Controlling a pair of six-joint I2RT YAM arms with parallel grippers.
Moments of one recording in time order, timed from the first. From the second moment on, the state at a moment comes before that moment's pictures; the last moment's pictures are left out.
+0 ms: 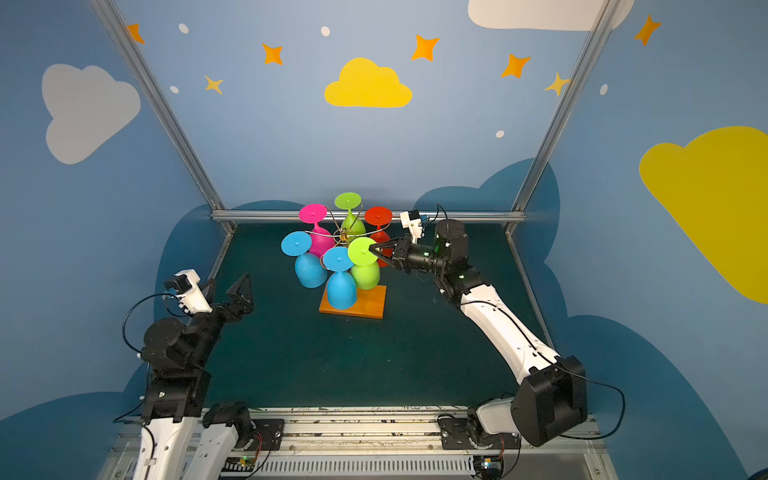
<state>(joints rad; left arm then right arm) 0.08 0.46 0.61 -0.14 0.13 -0.30 0.46 1.39 1.20 0.08 -0.87 1.12</state>
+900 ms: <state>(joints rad) 0.08 0.46 0.61 -0.14 0.13 -0.30 0.38 1.46 1.25 0.15 -0.84 1.18</state>
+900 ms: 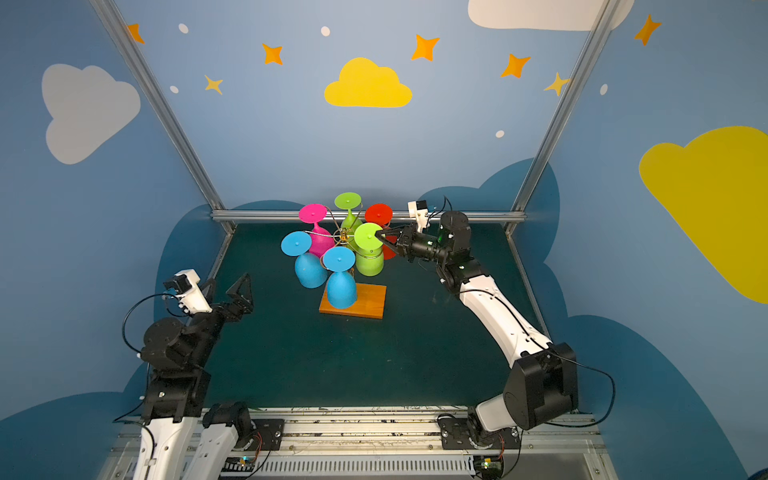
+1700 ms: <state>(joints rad) 0.08 0.46 0.61 -0.14 0.13 -0.30 0.30 1.32 1.08 0.20 -0.84 1.22</state>
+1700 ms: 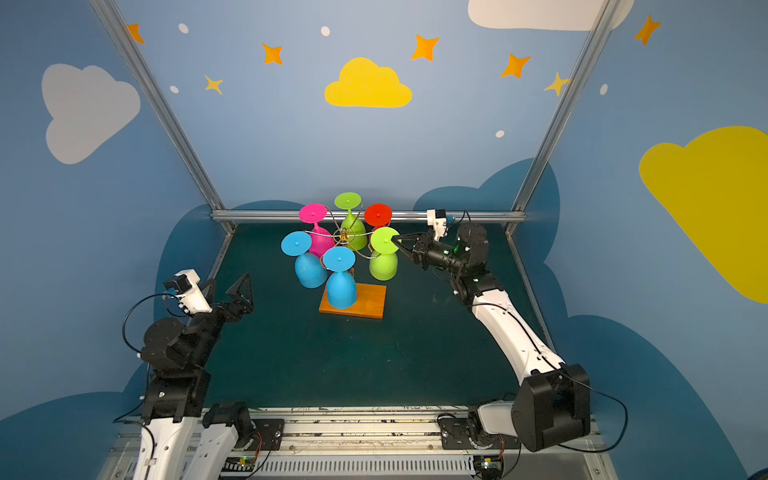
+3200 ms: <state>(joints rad) -0.51 1.16 1.29 -0.03 0.85 -0.68 0.46 0.97 1.41 -0.44 -0.67 0.42</state>
